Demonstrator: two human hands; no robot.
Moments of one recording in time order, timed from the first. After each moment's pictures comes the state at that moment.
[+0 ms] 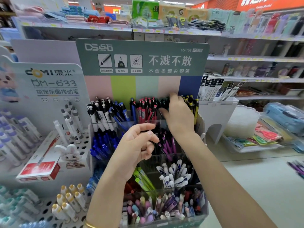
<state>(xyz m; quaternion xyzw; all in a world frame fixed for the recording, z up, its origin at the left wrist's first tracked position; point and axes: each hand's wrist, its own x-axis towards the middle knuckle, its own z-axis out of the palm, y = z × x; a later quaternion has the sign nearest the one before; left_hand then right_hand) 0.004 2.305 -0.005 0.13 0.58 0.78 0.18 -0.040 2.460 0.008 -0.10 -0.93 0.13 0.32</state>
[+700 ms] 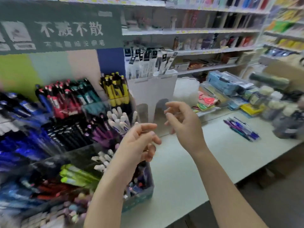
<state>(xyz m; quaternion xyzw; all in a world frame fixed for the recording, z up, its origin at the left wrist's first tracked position) 0.065 2.435 -0.035 0.19 0.59 0.73 0.30 0.107 2.583 -0.035 -0.13 -0.79 0.49 0.33</state>
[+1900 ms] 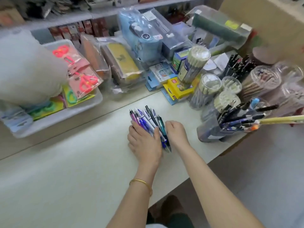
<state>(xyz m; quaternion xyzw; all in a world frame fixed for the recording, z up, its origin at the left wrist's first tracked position) 0.193 3.083 -0.273 0.09 0.94 0.30 0.12 0.223 3.168 -0.256 -0.45 -0.78 0.43 0.08</state>
